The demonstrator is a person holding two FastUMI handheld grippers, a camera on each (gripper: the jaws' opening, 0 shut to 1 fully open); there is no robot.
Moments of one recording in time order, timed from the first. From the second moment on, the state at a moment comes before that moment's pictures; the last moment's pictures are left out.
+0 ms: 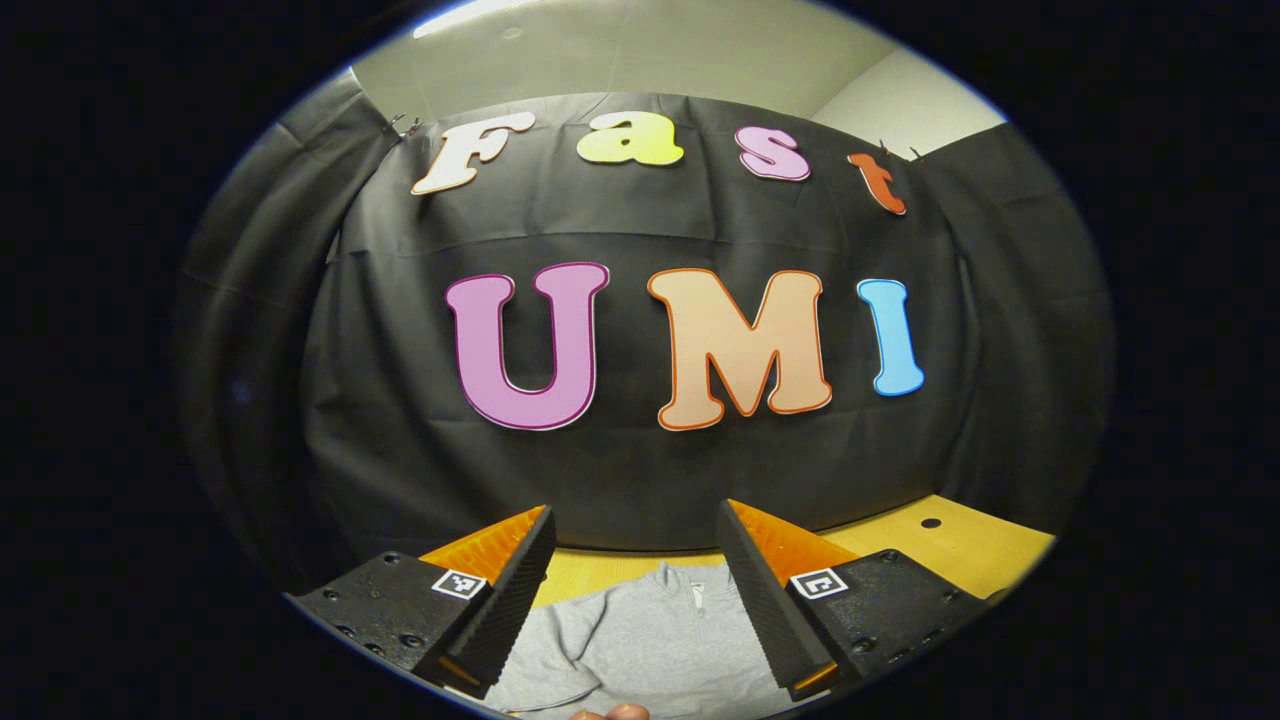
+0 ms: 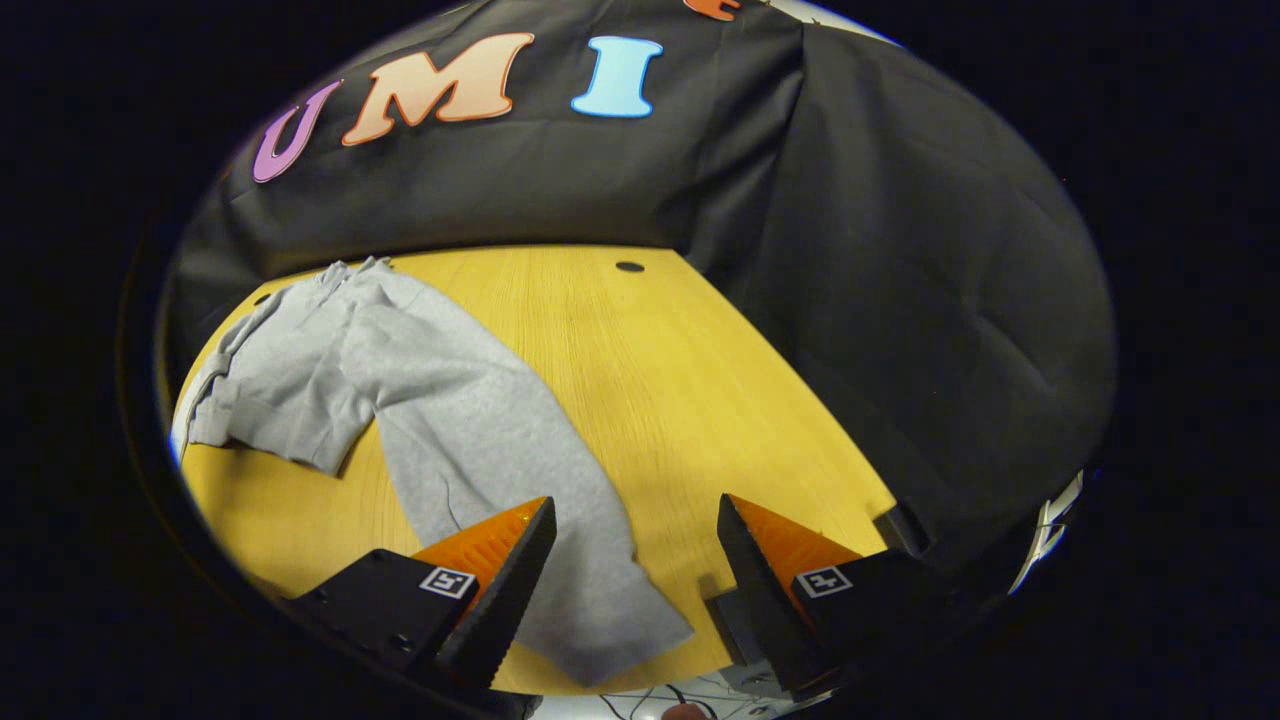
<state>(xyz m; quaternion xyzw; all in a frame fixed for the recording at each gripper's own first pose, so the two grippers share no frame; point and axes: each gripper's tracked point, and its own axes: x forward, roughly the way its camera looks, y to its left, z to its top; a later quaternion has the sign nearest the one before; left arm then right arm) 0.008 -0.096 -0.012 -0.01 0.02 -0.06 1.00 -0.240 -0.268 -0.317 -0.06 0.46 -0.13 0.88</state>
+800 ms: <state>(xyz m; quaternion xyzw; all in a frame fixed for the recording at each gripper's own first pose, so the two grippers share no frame) -0.007 -0.135 -0.004 -0.01 0.01 -0.02 1.00 -0.270 -0.244 -0.362 0.02 0.56 -0.03 0.83</state>
